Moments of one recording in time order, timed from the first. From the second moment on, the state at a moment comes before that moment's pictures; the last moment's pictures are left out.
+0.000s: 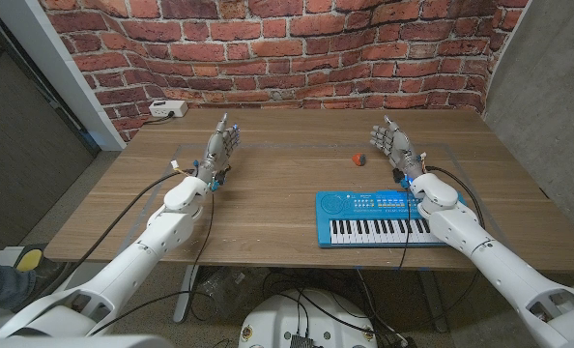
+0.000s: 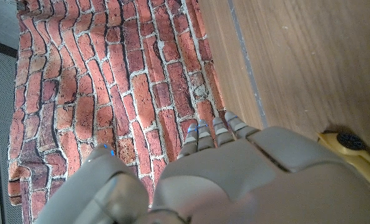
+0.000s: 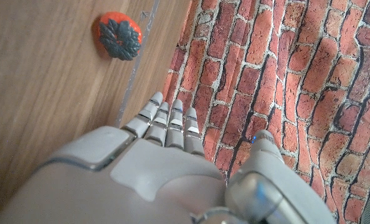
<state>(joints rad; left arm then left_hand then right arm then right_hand) 0.85 0.52 0.36 -1.30 -0.66 -0.29 -0.04 0.23 -0.09 0.20 0.11 0.23 0.04 0.08 0.21 0.18 0.06 0.05 0.22 0.19 0.00 0.04 0.20 0.18 -0.06 -0.01 0.34 0.17 -0.85 -0.54 -0.37 -1.34 0.63 0.25 0.00 0.20 0.02 0.27 -0.11 0.17 0.26 0.12 0.19 0.19 0.29 0.14 0.21 0.18 0.16 0.10 0.18 0.18 0.18 -0.02 0.38 0.17</state>
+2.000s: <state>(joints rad) 0.98 0.60 0.33 -1.51 -0.55 -0.33 0.08 0.27 -0.06 0.20 0.11 0.23 0.14 0.09 0.22 0.18 0.18 0.04 0.24 0.19 0.11 0.04 0.21 0.18 0.03 0.01 0.34 0.17 -1.10 -0.66 -0.26 -1.59 0.55 0.40 -0.09 0.20 0.02 0.27 -0.11 0.17 0.29 0.10 0.20 0.19 0.34 0.12 0.22 0.18 0.23 0.08 0.20 0.18 0.24 -0.03 0.38 0.17</state>
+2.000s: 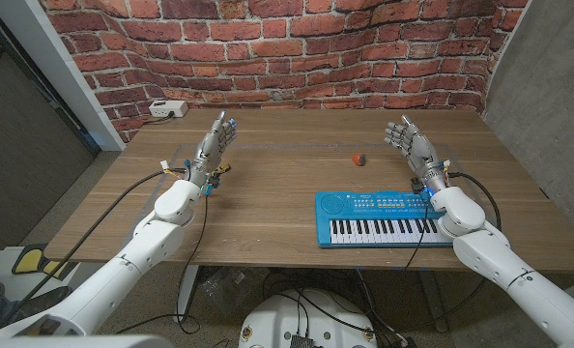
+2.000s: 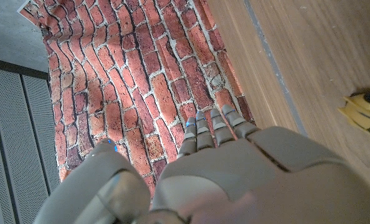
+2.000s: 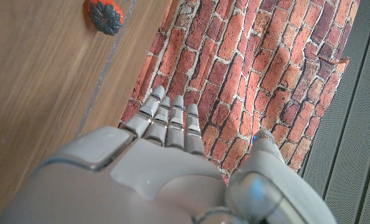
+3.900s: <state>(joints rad) 0.97 0.59 0.34 -1.50 -0.57 -0.34 0.04 0.29 -0.04 0.21 0.09 0.23 0.17 0.10 0.22 0.18 0.20 0.05 0.23 0.19 0.14 0.04 0.21 0.18 0.04 0.01 0.32 0.17 -1.42 -0.72 -0.09 -1.81 0.56 0.43 -0.13 0.20 0.02 0.27 -0.11 0.17 0.31 0.10 0.20 0.19 0.37 0.13 0.23 0.18 0.26 0.08 0.20 0.18 0.29 -0.03 0.37 0.17</state>
